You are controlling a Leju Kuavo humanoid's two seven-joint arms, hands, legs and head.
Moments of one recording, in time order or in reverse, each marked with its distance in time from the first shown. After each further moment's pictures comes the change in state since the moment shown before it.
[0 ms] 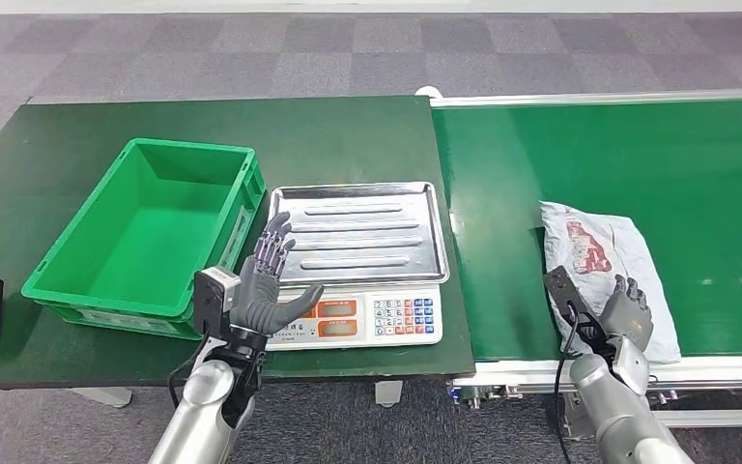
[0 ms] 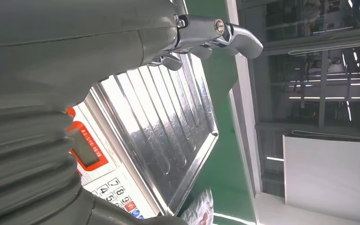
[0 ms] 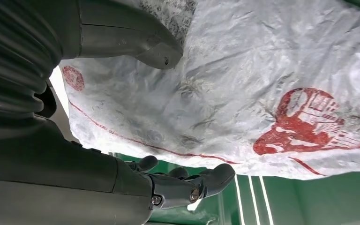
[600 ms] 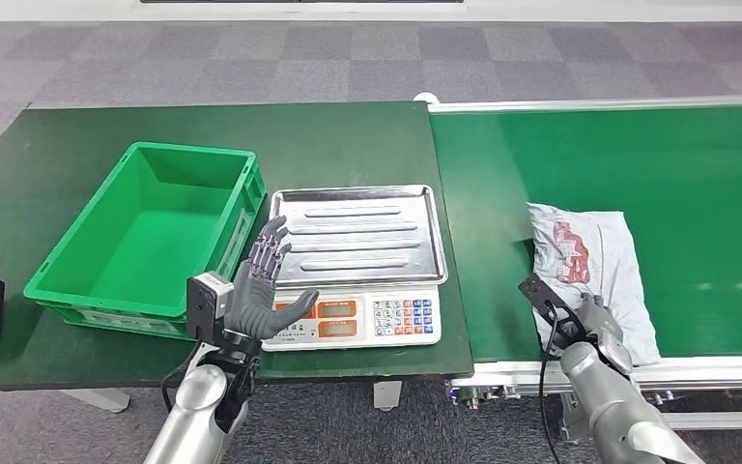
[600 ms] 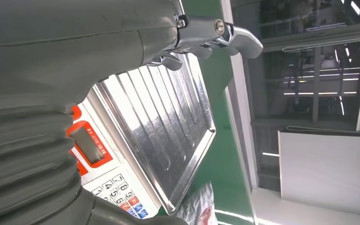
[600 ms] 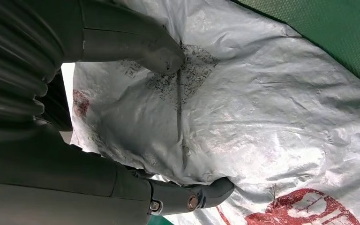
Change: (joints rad) left arm 0.023 0.023 0.003 -0.026 0.031 -0.026 -0.004; right arm -0.037 0.036 0.036 0.090 0.010 0.373 0.168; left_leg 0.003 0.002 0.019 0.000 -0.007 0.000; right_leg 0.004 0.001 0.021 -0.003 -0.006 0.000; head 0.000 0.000
